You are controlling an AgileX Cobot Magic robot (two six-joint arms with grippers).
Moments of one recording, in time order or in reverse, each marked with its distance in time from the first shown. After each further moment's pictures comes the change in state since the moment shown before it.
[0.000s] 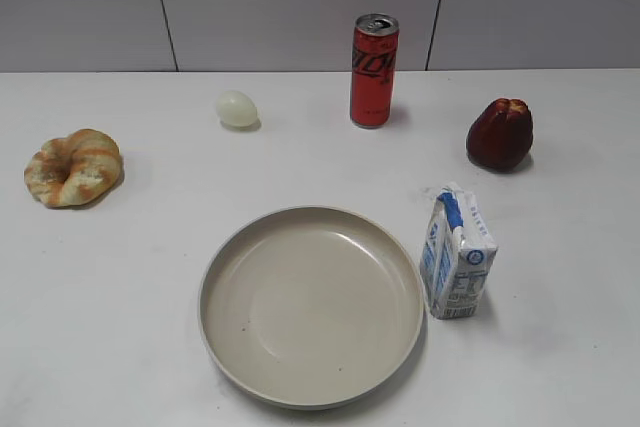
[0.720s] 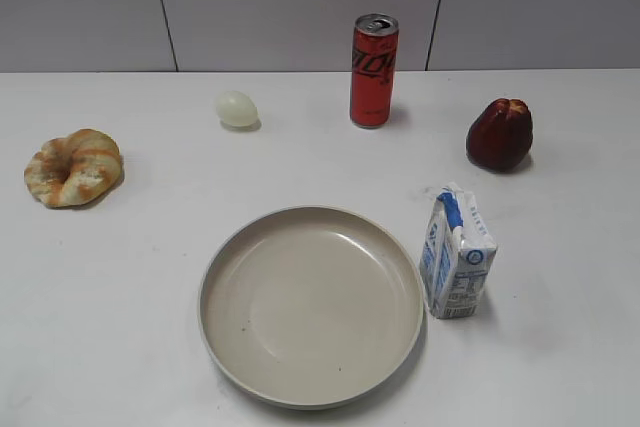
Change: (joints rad) left arm 0.000 0.000 0.000 0.000 0.000 0.000; right arm 0.000 0.077 -0.105 -0.054 0.138 0.042
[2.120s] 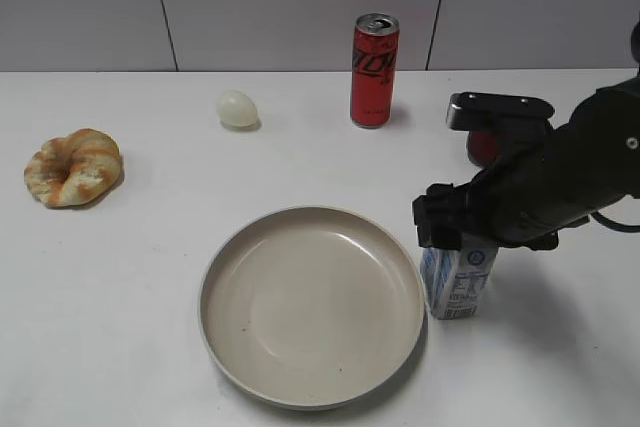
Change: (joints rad) left arm 0.000 0.000 0.000 0.000 0.000 0.000; right arm 0.000 1.382 -0.262 -0.003 -0.789 0.514
